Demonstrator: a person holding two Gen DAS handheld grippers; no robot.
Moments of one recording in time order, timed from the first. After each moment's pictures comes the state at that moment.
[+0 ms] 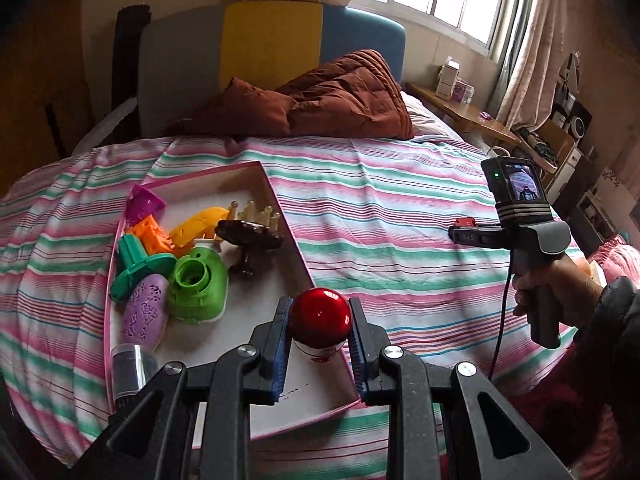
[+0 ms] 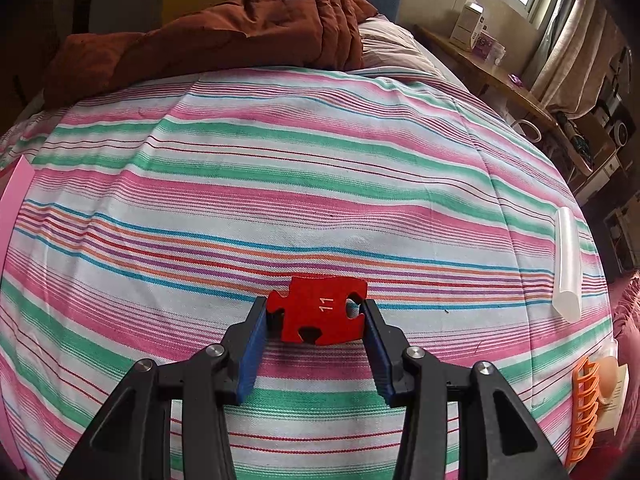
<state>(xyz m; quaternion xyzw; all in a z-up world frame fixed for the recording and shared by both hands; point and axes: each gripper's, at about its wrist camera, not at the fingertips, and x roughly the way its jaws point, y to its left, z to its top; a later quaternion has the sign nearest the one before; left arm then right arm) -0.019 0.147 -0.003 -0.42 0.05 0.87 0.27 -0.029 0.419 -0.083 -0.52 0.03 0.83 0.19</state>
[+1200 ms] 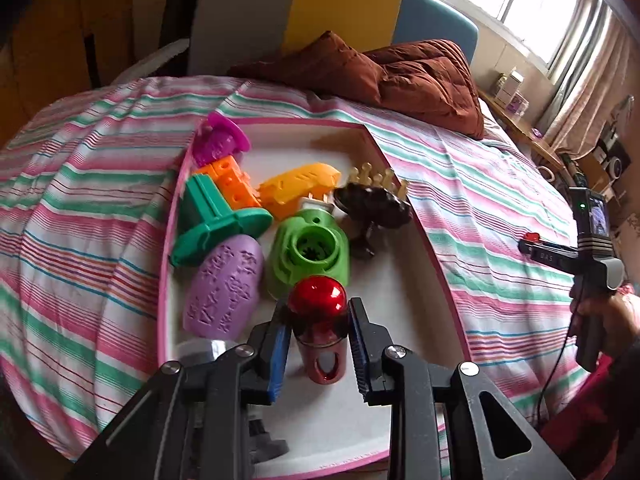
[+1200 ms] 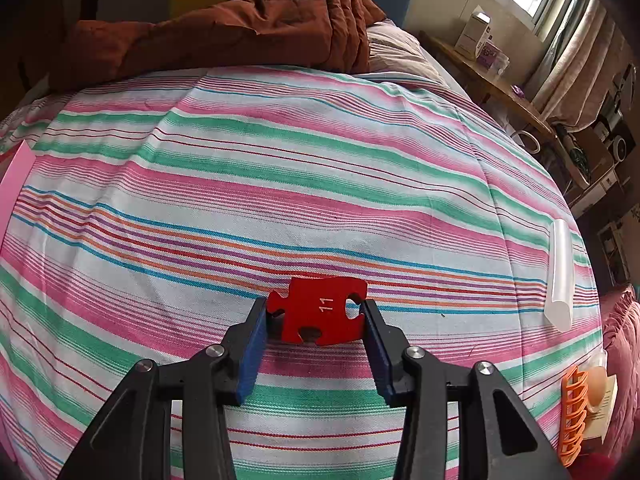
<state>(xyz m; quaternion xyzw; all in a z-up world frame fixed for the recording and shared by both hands) -0.076 0.080 -0.043 -0.48 0.00 0.86 0.20 -0.033 0.410 -0.081 -0.52 0.01 0.83 0.19</state>
